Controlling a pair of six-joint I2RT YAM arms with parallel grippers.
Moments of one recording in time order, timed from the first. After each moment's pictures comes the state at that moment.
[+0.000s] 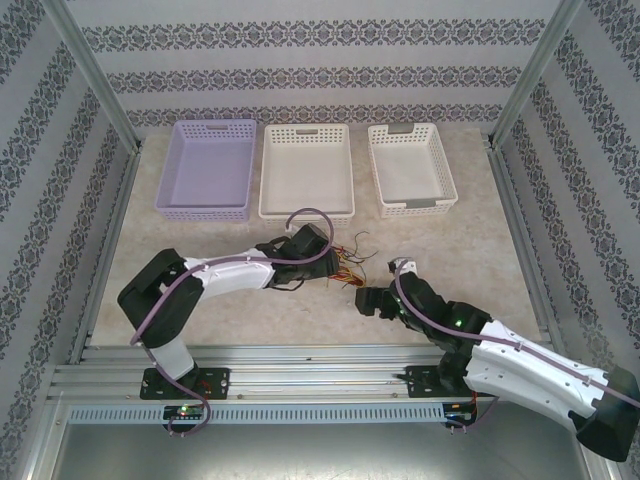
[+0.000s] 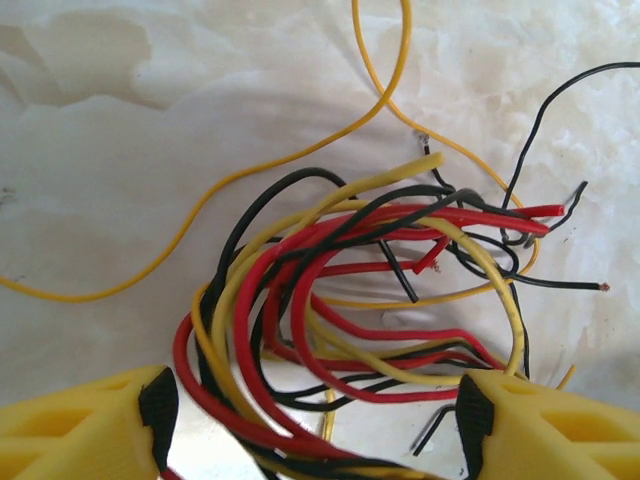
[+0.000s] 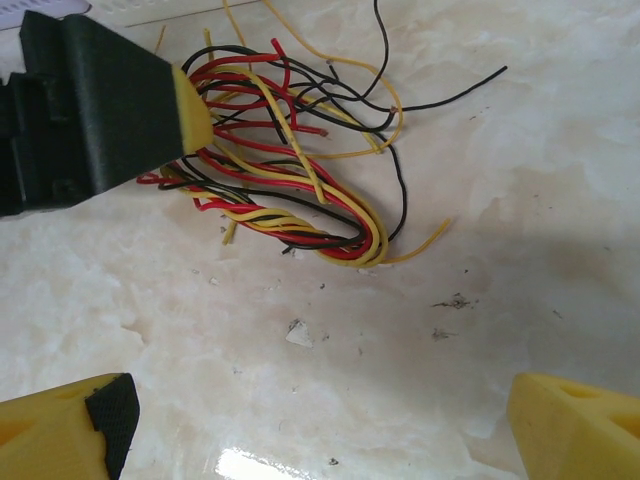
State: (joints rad) left arm -0.80 1.72 1.00 -0.23 -0.08 -0.92; right arm 0.89 0.69 0.43 -0.50 0.21 0.76
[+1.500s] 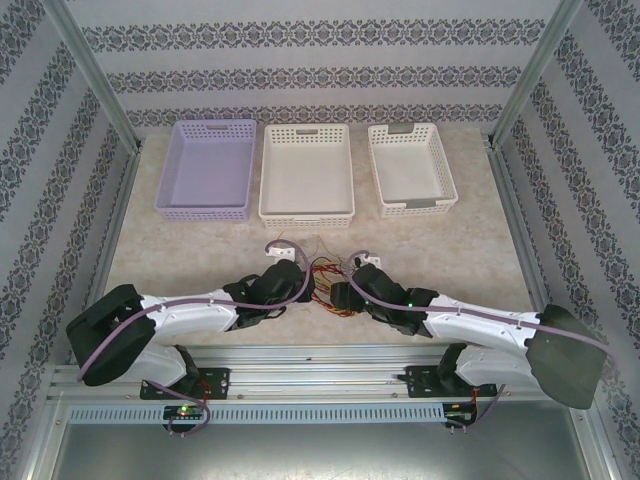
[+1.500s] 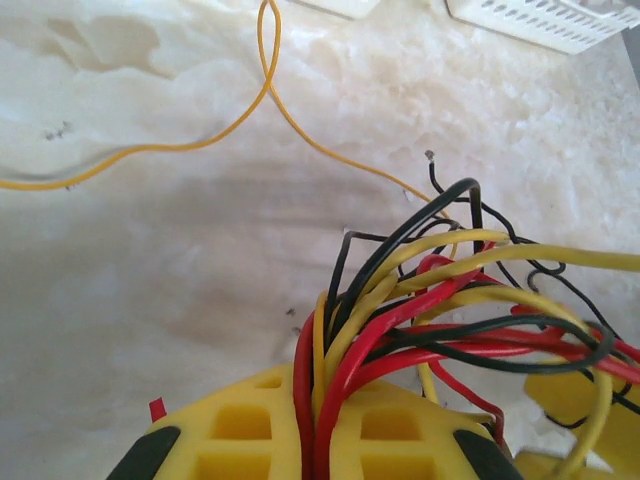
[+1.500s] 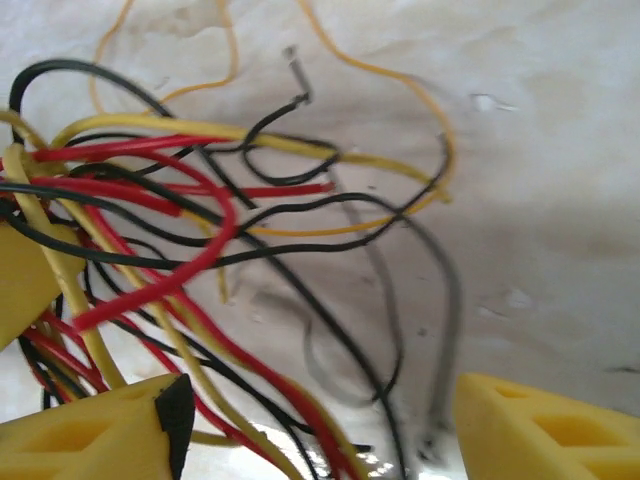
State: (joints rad) left arm -0.92 1.39 0.57 0.14 -0.20 -0.90; right arm 0.95 1.16 0.49 -0.14 0.16 0.82
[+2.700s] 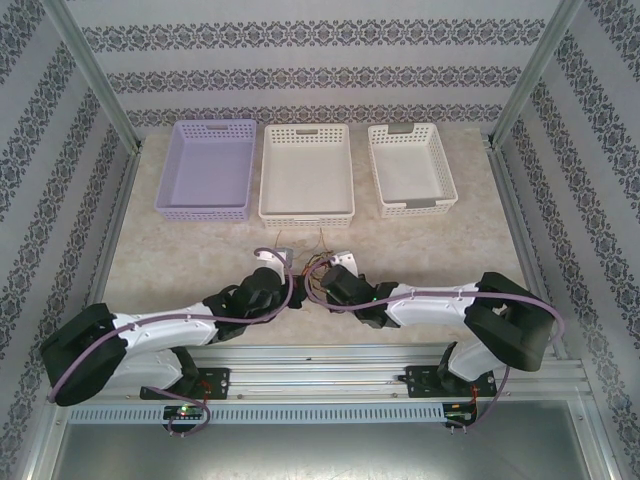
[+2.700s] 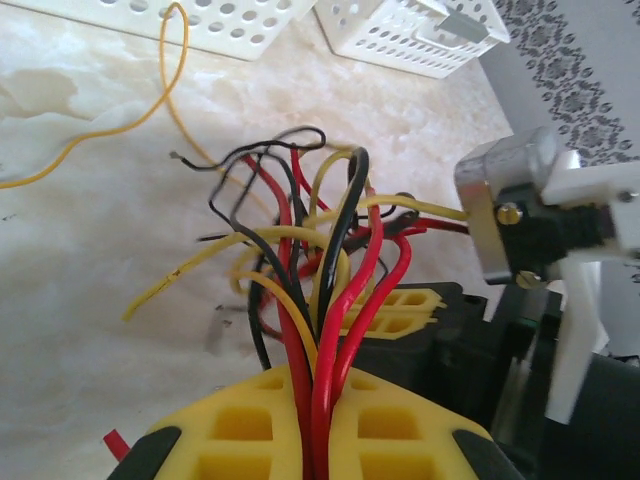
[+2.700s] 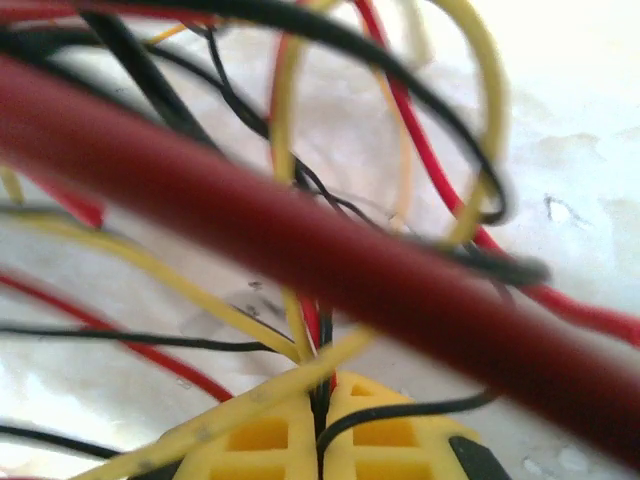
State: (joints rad) left arm -0.92 1.20 0.42 0.31 -0.11 -0.83; right arm 1.00 1.49 0.62 -0.07 0.36 0.61
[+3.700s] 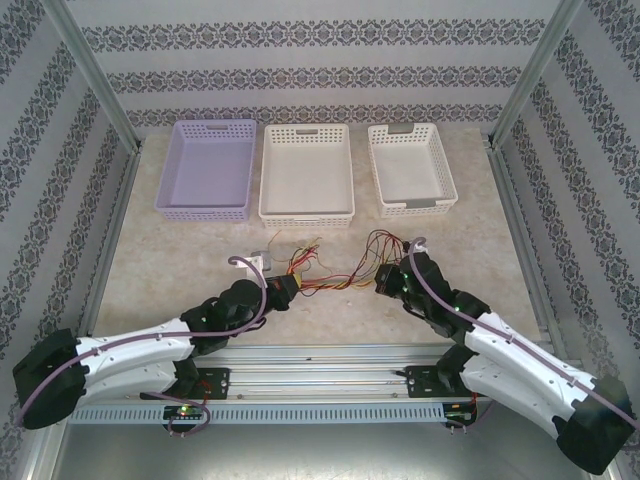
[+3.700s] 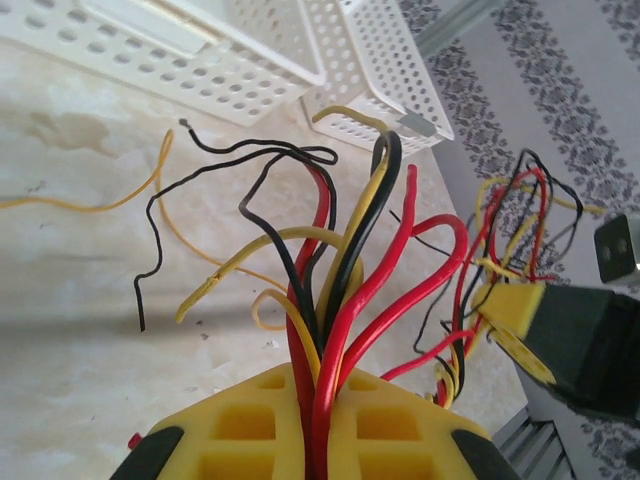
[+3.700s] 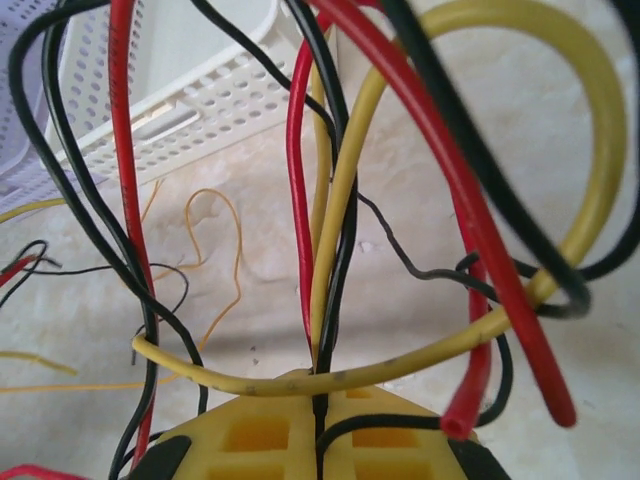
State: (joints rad) left arm -0.95 0.97 0.32 0.28 -0.26 -0.99; right arm 0.65 0.77 0.45 -0.35 0.09 0.89
